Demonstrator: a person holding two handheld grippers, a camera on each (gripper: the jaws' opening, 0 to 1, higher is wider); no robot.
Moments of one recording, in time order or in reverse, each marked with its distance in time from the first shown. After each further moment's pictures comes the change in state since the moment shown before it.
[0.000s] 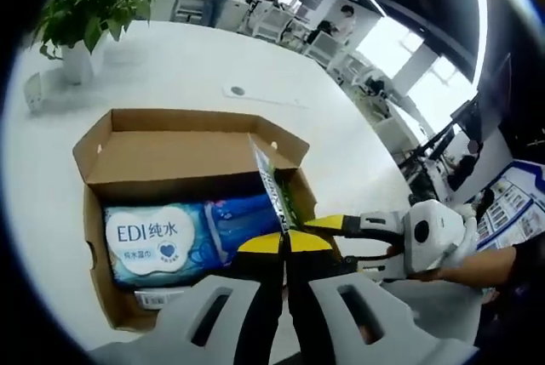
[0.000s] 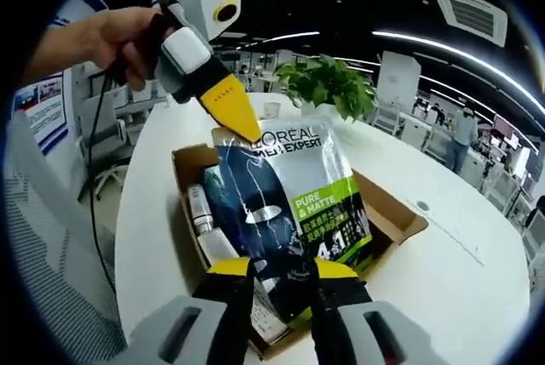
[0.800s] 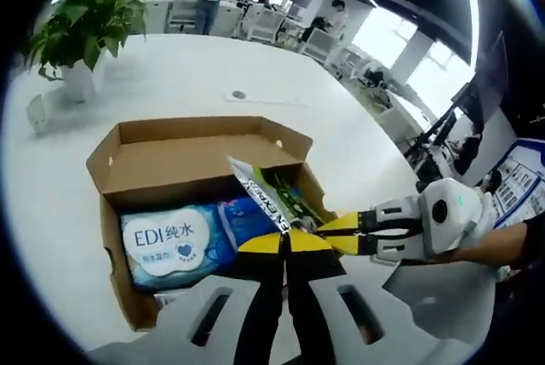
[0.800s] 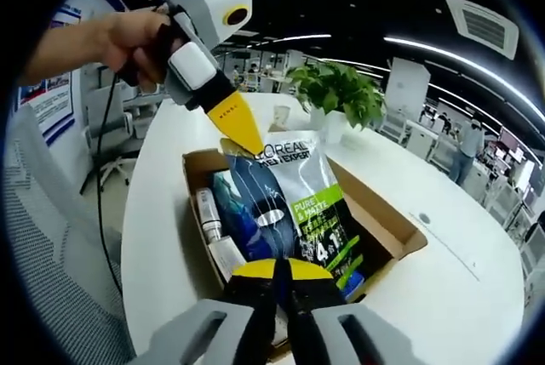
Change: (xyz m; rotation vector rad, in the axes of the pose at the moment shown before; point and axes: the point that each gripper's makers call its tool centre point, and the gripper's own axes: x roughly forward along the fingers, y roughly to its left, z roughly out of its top) left arm -0.016 0.008 -0.003 0.079 -0.008 0.023; right arm -0.009 0.006 0.019 -0.036 -0.015 0.015
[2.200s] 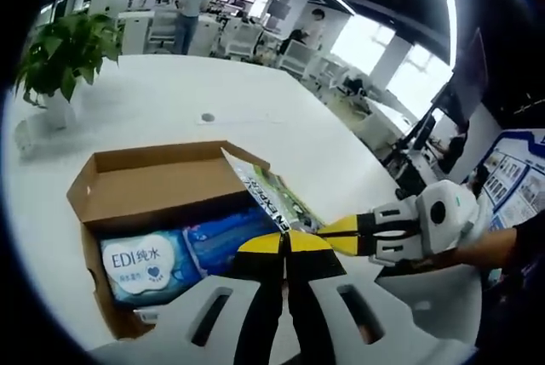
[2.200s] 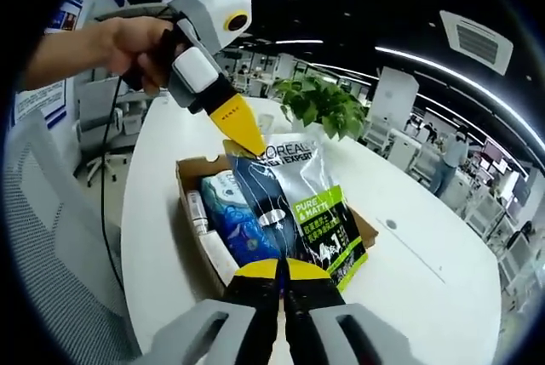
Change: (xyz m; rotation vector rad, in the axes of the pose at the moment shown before) left arm 0.004 -0.057 0.025 0.056 -0.058 -0.092; right arm -0.056 -0.029 0.004 -0.033 -0.002 -0.094
